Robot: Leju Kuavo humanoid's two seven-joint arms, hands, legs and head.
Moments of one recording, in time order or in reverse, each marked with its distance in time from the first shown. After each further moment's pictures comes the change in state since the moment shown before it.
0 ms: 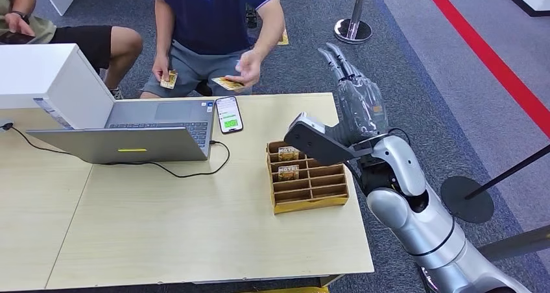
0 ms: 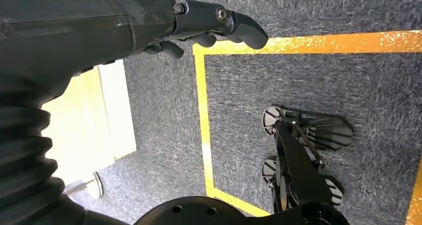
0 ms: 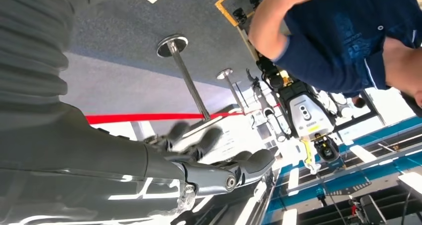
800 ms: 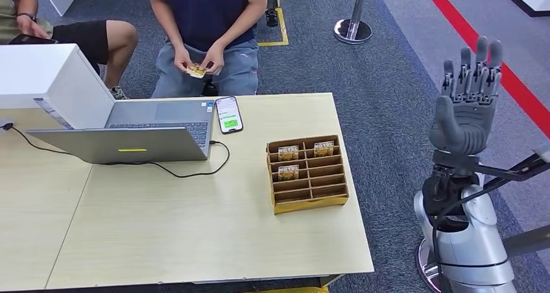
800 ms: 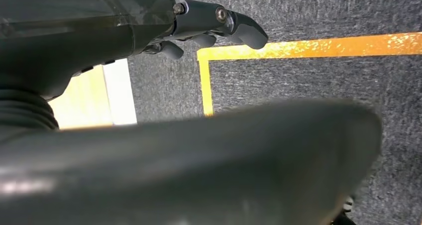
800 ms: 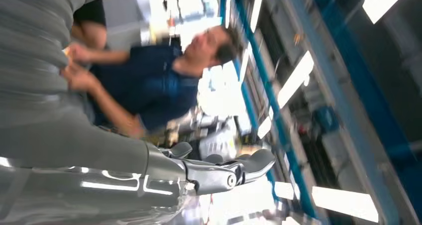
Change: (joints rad) left arm 0.004 0.014 -0.037 0.000 0.006 -0.009 0.010; right arm 0.268 0.001 -0.490 -0.001 -1.445 -0.042 -0.778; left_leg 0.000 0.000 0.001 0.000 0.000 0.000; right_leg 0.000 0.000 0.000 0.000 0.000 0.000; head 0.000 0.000
